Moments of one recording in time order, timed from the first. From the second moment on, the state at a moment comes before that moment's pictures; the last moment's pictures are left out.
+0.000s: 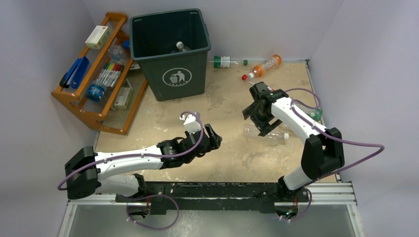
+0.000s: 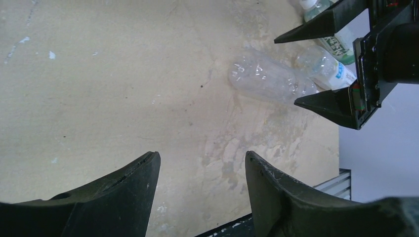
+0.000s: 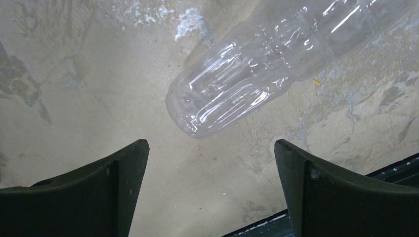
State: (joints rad) left arm -1.17 1.24 0.76 -0.14 -0.54 -1.16; right arm 0.38 1.53 1.21 -1.03 0.21 1.30
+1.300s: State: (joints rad) left arm -1.13 1.19 0.72 -0.16 -0.51 -1.14; right arm 0.29 1.68 1.06 -0.89 0.16 1.45
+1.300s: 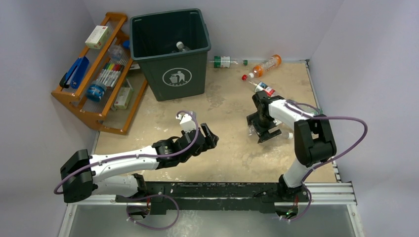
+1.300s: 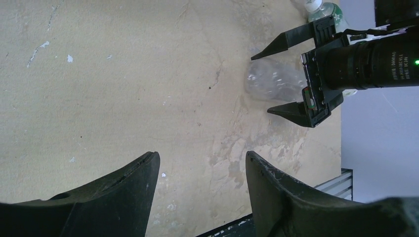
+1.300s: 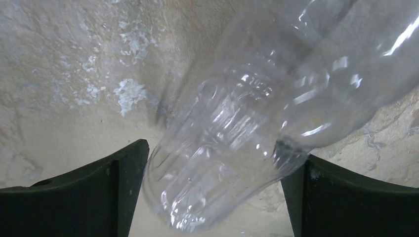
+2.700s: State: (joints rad) left arm -1.13 0.87 0.72 -0.41 -0.59 -1.13; right arm 0.74 1.38 1.06 -0.58 0.18 1.07
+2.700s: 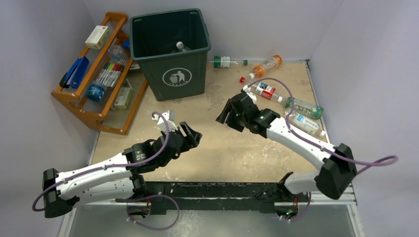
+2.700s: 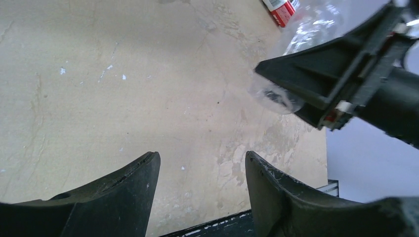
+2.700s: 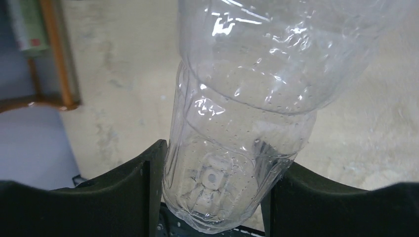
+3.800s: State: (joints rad) left arm -1.13 0.72 0.67 -0.54 -0.62 -1.17; right arm 0.74 1.58 1.79 -0.50 0.19 0.12
